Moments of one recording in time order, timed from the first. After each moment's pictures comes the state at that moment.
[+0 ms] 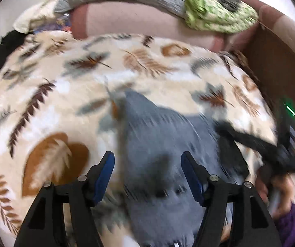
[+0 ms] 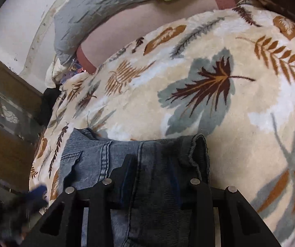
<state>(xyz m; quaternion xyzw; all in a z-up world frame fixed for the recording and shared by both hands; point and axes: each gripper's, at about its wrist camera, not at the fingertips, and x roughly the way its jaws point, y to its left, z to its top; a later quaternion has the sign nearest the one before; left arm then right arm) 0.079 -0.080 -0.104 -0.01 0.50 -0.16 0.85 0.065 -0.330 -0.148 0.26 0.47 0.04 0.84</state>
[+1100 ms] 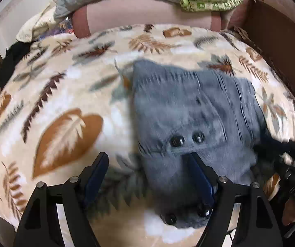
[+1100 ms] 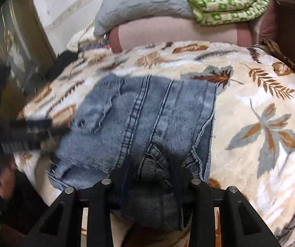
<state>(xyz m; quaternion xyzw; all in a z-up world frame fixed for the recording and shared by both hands) 0.021 -0.069 -0.138 0.08 0.50 -0.15 0.85 -0.054 -0.260 -0.125 0.10 0.44 0.05 0.89</state>
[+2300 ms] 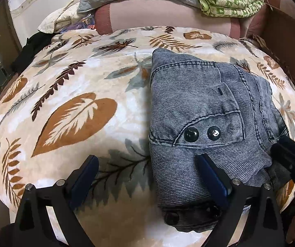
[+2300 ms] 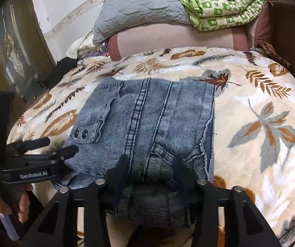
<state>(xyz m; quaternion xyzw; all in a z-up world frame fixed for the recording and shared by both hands) 0.004 -0.063 -0.161 0.07 0.48 -0.08 0.87 -0.060 -0.252 -0.132 0.09 0.42 0.04 0.90</state>
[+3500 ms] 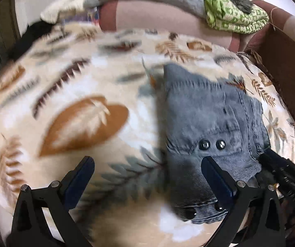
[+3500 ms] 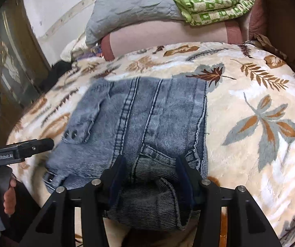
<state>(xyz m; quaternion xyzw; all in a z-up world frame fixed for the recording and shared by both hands) 0.014 -0.024 -0.132 0.01 0.48 -0.11 0.87 -0.057 -0.267 -0.135 0.12 0.42 0.03 0.90</state>
